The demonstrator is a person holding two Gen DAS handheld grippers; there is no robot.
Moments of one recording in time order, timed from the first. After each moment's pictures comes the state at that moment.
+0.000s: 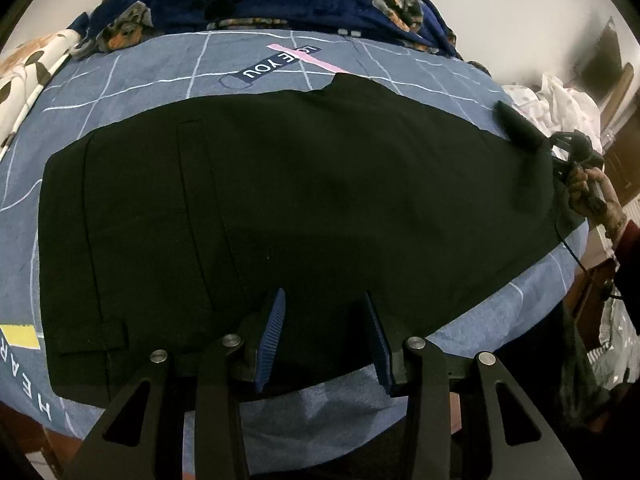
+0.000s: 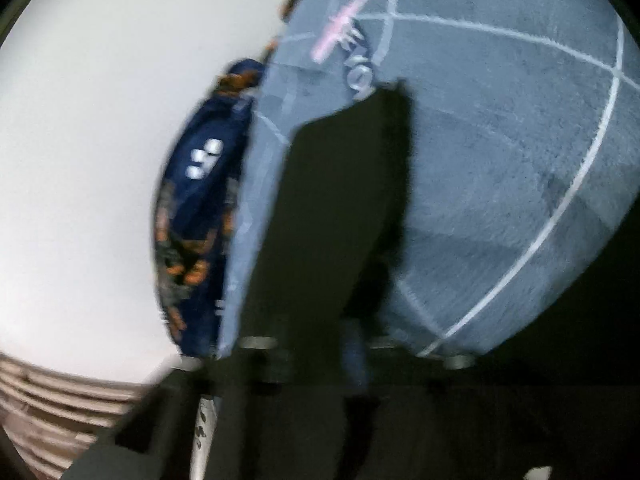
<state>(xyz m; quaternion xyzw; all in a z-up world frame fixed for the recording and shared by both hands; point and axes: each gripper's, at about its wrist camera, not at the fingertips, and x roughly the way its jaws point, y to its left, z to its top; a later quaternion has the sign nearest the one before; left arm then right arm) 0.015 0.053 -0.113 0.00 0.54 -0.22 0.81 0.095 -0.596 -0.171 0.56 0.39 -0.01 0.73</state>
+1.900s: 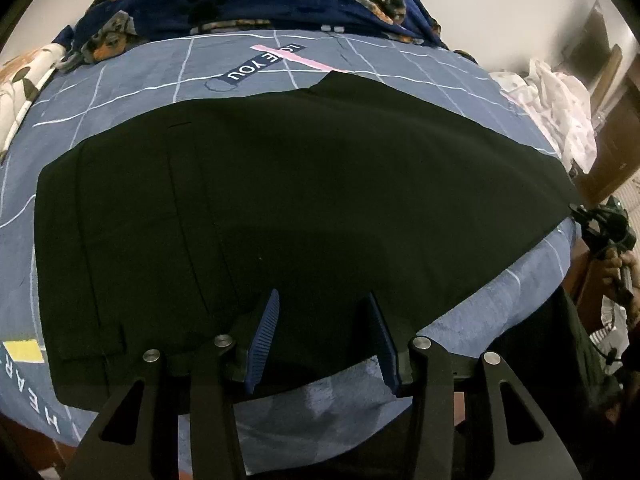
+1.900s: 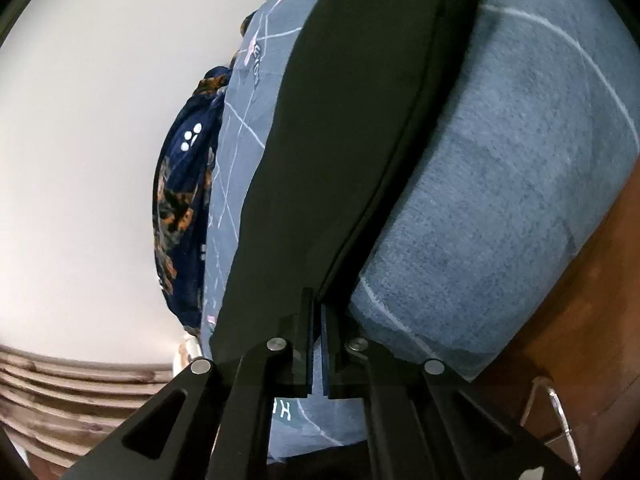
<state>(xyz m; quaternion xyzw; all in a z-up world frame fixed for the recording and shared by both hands) 0.014 0.054 -0.112 0.02 0.53 -0.25 0.81 -0.099 -0.596 -0.153 0.59 0.37 -0.01 0.71</state>
